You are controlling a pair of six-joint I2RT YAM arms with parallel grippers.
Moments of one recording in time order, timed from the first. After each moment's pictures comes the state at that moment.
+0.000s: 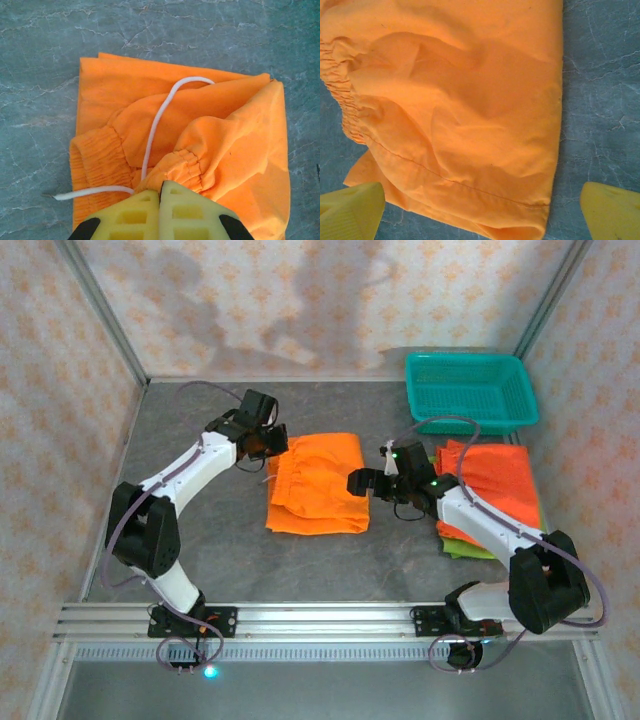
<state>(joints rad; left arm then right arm) -0.34 1.68 1.34 -0.61 0.05 -0.57 0.47 1.31 0.81 -0.34 -0.28 0.53</state>
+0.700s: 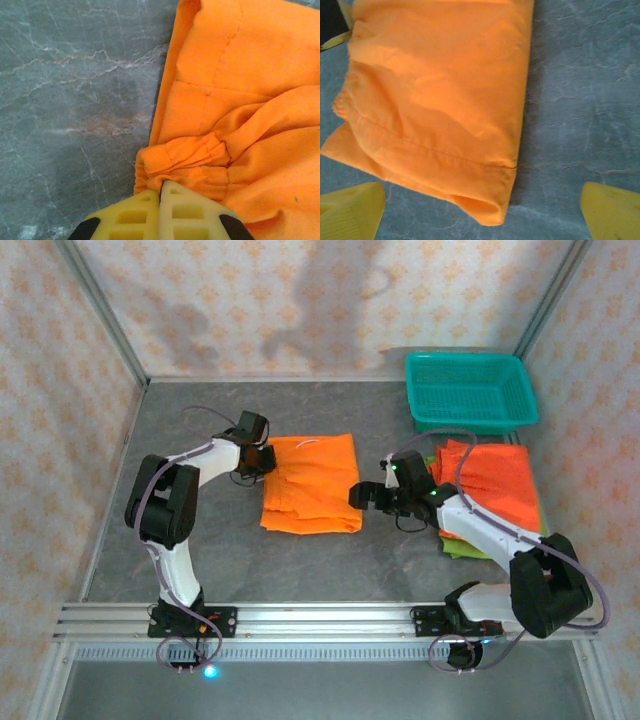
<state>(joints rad) -0.23 1.89 1.19 -0.42 0.05 -0.54 0.50 1.28 0.73 -0.34 -0.30 0.56</state>
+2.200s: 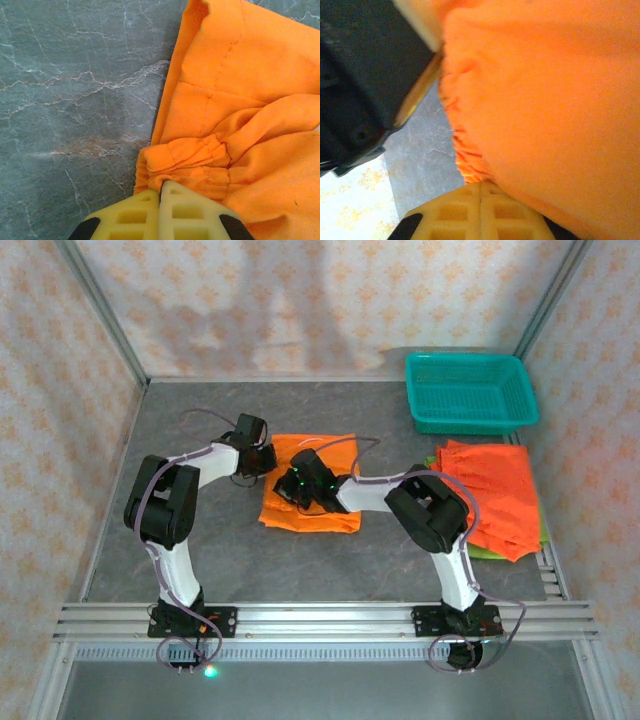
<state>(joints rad) -0.22 1.89 1.14 -0.30 0.08 -0.55 0.85 2.07 1.22 0.19 -0.23 1.28</state>
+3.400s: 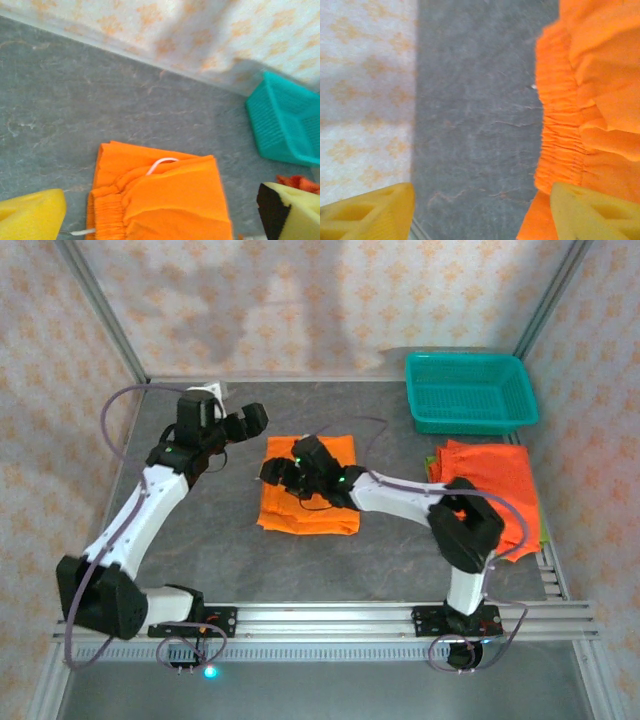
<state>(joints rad) -0.18 1.25 1.13 -0.37 0.10 -0.52 0.88 1.78 1.25 -0.05 -0.17 1.07</state>
